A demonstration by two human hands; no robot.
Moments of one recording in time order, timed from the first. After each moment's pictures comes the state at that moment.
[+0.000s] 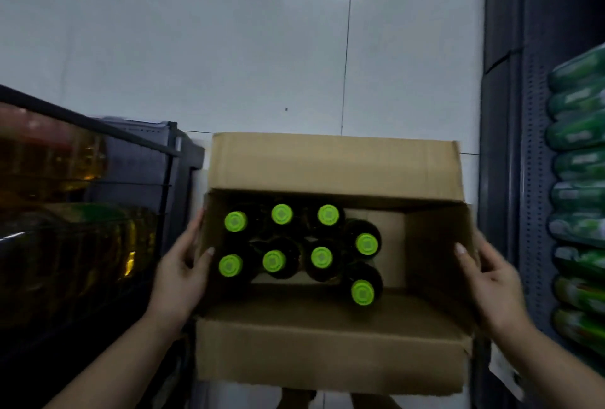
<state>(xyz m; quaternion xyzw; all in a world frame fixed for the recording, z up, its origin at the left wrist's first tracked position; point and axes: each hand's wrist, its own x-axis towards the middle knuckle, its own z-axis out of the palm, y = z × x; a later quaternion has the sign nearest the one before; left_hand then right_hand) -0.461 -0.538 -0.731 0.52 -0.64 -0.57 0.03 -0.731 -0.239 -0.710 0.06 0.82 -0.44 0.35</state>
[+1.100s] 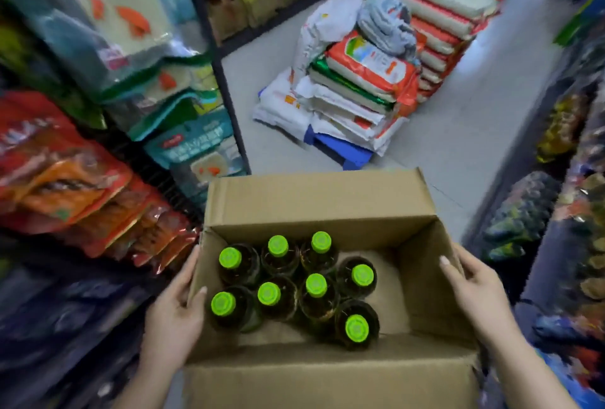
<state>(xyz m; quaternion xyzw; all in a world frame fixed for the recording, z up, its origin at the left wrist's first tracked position) -0.462 -0.410 -0.197 0.71 -0.50 -0.41 0.28 -0.857 -0.372 -0.162 -0.34 0.84 -0.28 0.33</state>
